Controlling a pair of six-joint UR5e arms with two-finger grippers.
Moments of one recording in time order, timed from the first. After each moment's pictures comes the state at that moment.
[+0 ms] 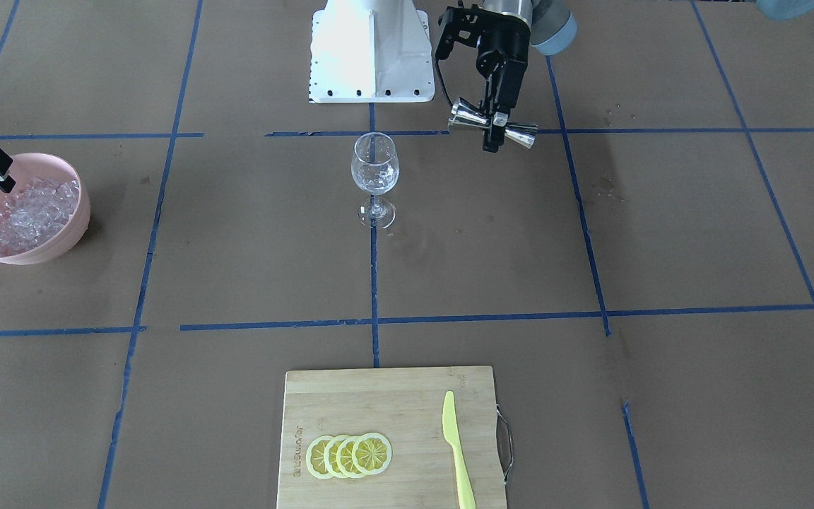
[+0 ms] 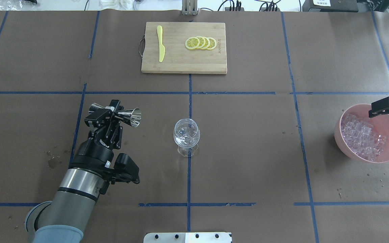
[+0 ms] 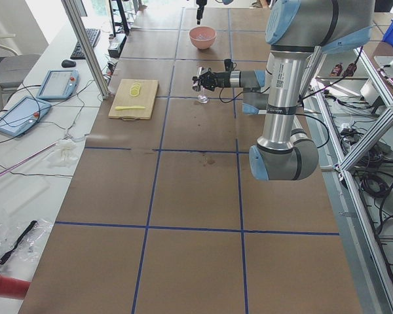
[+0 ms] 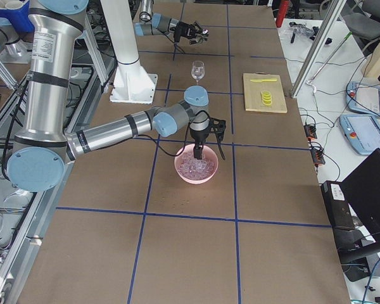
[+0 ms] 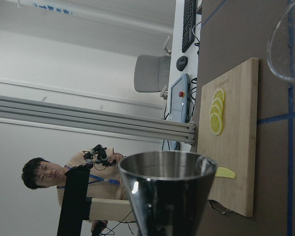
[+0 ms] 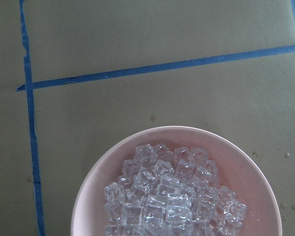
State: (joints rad) left arm -0.11 -1.80 -1.90 -2.61 -0.35 0.67; right arm 1.06 -1.74 2.04 -1.34 2.15 0.86
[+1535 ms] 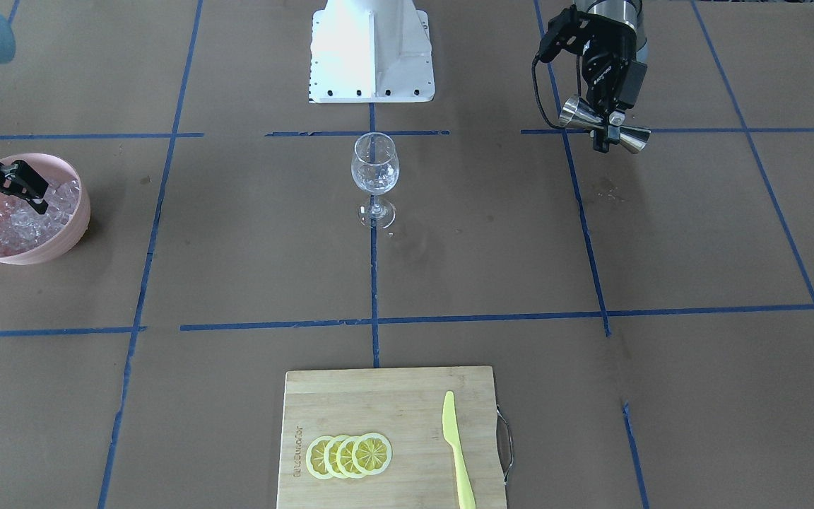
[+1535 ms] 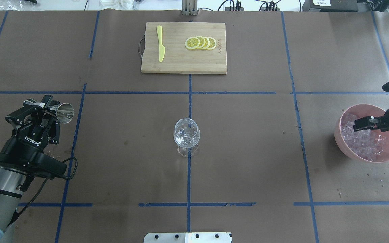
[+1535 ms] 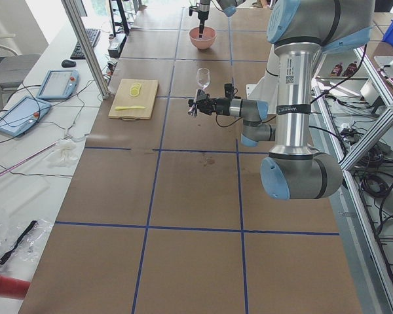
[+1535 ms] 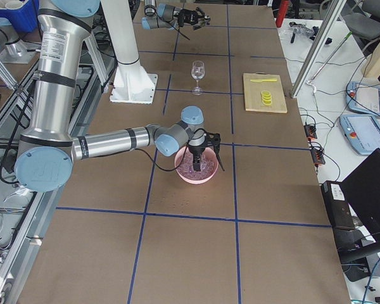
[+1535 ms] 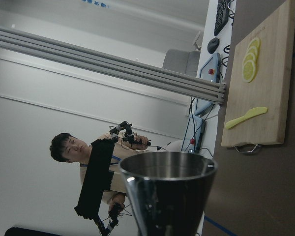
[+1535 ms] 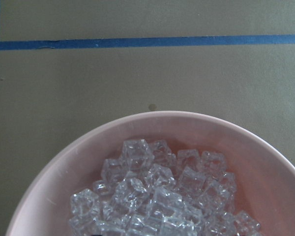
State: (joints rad) left arm -0.15 -1.53 -1.88 -3.12 -0.36 0.79; right arm 0.93 -1.76 1.87 -1.08 2.06 0.88
